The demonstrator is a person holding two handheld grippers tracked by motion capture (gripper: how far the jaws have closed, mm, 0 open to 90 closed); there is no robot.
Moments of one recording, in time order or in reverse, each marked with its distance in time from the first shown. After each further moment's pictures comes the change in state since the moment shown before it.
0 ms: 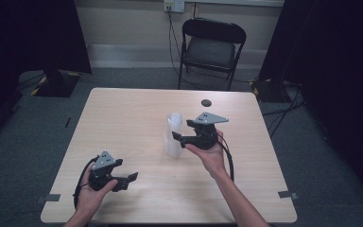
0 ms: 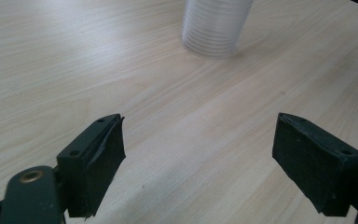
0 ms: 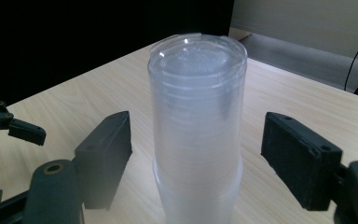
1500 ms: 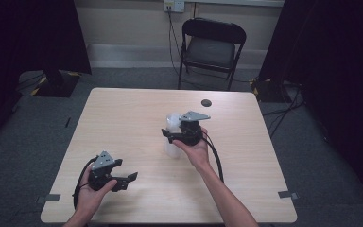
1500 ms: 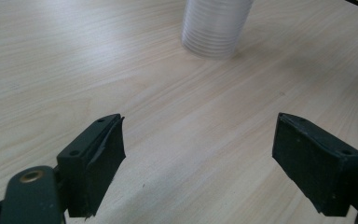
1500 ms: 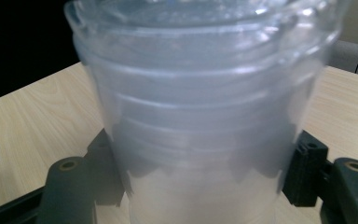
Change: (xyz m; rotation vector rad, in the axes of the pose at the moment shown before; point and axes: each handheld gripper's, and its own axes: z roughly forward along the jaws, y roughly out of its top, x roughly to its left) left arm 0.001 -0.001 -0.001 -0.005 -0.005 -0.011; right arm -0.002 -0.012 0.060 0.032 -0.004 0.024
